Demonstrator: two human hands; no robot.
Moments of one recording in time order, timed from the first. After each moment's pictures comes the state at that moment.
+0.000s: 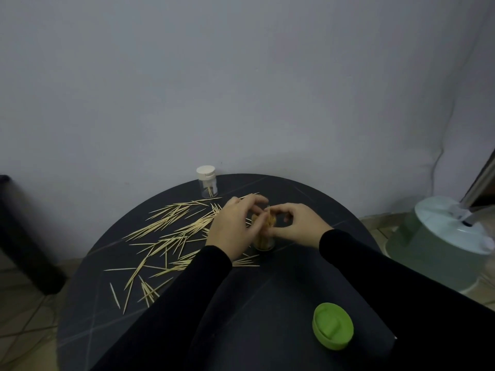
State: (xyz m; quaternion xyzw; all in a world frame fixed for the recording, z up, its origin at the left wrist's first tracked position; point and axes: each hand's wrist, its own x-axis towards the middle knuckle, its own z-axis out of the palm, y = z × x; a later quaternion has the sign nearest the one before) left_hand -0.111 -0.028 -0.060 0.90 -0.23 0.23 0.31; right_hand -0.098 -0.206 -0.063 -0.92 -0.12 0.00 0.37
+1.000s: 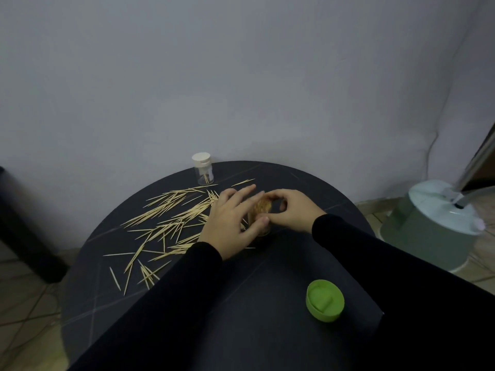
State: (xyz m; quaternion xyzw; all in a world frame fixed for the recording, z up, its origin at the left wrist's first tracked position) left_hand -0.118 -0.016 -0.084 0.92 -0.28 0.19 0.19; right_hand -0.105 -0.203 -0.063 -0.92 -0.12 0.00 0.37
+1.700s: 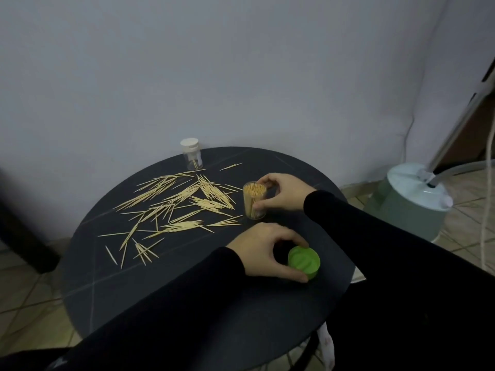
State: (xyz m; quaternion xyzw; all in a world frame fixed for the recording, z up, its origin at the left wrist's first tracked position) left_hand -0.196 -0.067 -0.084 0.83 -0.46 -0.06 0.30; right_hand -0.129 -0.215 -0.051 -0.93 -0.11 0.05 0.35
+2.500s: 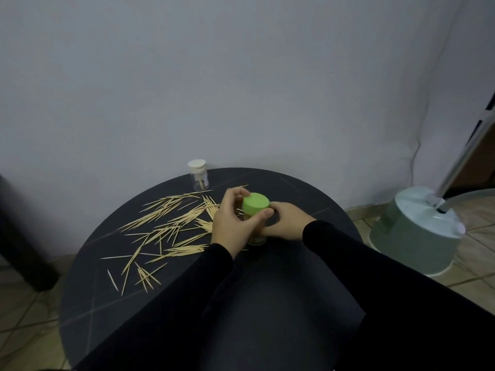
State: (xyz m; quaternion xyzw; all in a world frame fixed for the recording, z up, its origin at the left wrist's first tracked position) left_hand -0.137 -0.048 -0.077 0.76 -0.14 0.15 0.62; right_hand -0.123 -0.202 -0.057 -0.92 -0.10 0.07 0.38
